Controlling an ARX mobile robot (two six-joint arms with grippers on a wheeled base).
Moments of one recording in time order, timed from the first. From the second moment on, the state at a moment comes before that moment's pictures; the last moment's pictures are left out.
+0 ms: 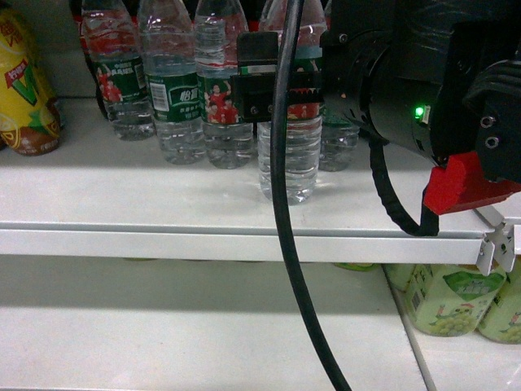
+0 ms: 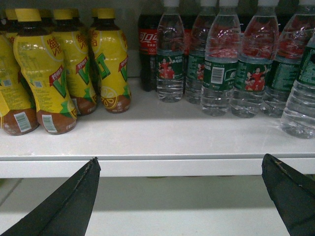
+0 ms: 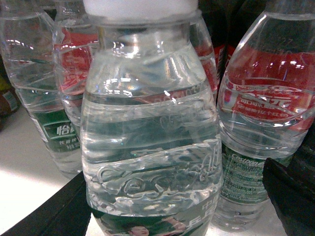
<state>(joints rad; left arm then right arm) 0.00 0.01 0.01 0.00 0.00 0.00 0.51 1.88 0.98 0.80 0.22 0.07</state>
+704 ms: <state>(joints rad) 0.00 0.01 0.01 0.00 0.00 0.00 0.52 1.94 1.09 0.69 0.24 0.12</state>
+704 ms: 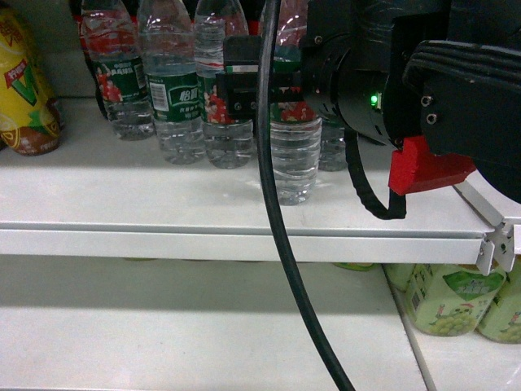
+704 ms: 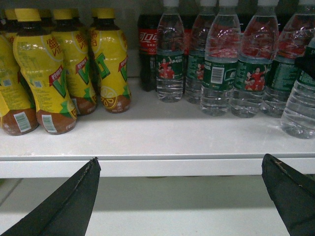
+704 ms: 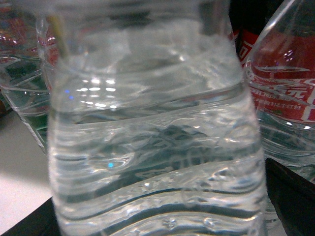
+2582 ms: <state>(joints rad) 0.00 0.01 0.01 0.00 0.00 0.00 0.35 1.40 0.49 0.68 0.12 0.13</state>
